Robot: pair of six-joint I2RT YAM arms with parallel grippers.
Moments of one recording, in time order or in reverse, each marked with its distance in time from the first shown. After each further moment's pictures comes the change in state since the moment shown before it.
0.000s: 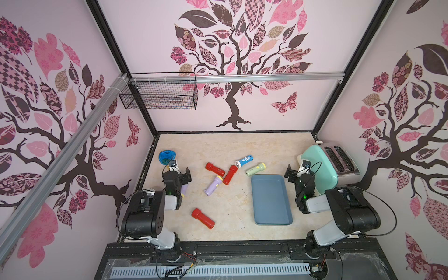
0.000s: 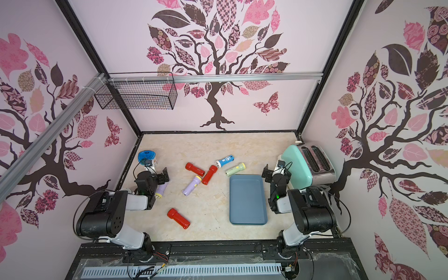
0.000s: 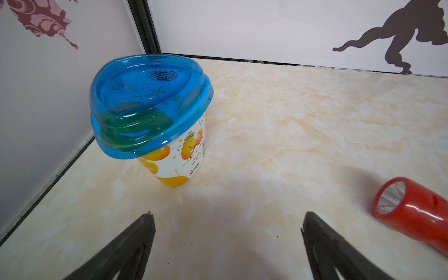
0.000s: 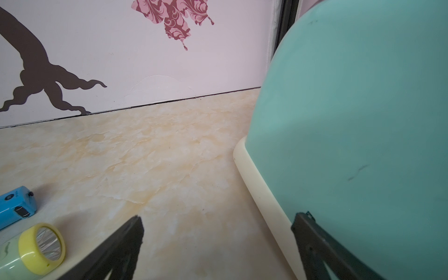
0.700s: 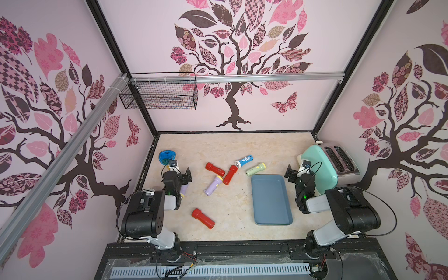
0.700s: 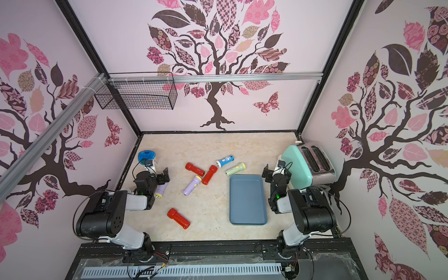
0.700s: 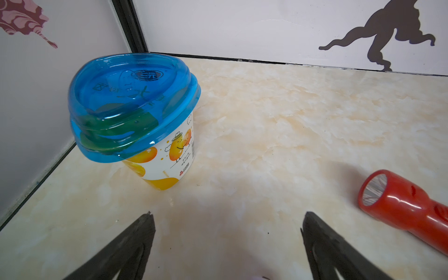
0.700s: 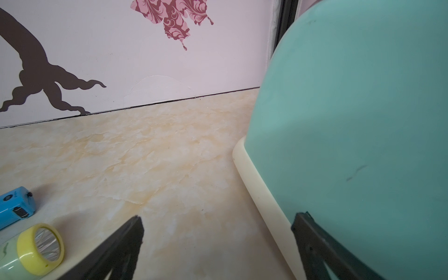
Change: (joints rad) left arm 0.016 0.000 0.000 0.000 0.077 0.009; right arm -0.004 0.000 0.000 0.001 -0.003 0.000
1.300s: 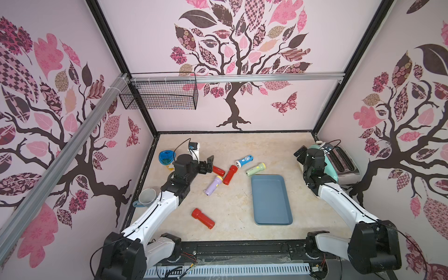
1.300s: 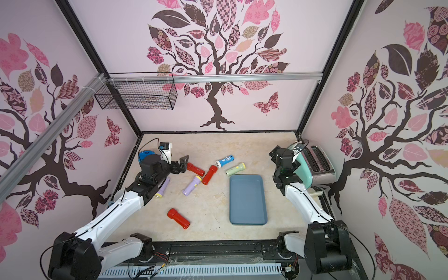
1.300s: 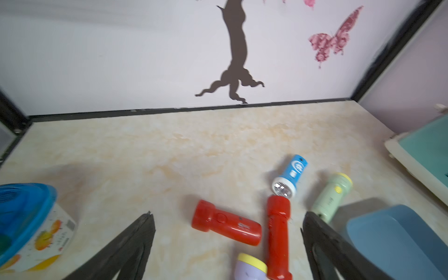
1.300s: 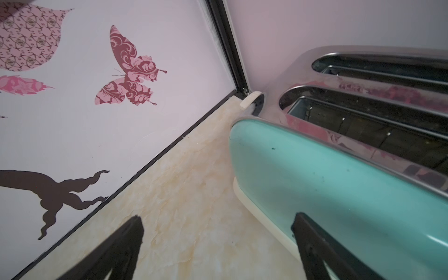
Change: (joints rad) left arm -0.425 -0.454 0.377 -0.805 0.039 -0.138; right arm -0.010 -0.353 0.514 -1.092 0.132 0.549
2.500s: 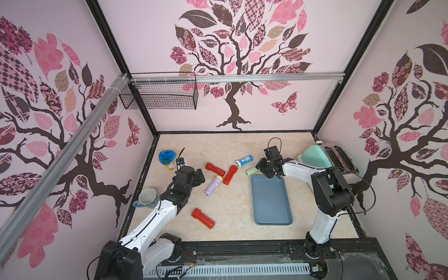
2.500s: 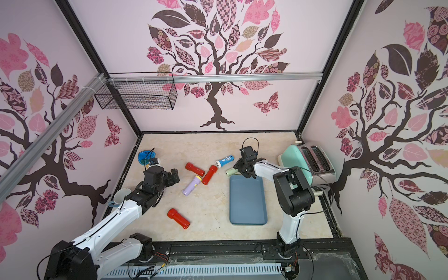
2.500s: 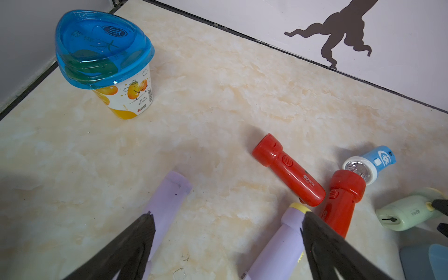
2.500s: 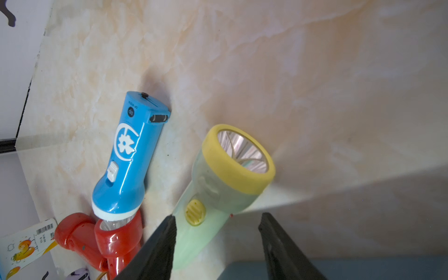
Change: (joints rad) left arm 0.041 -0.065 -0.148 -0.198 -0.303 -0.298; right arm 0.308 0.624 0.343 -0.253 -0.509 0.340
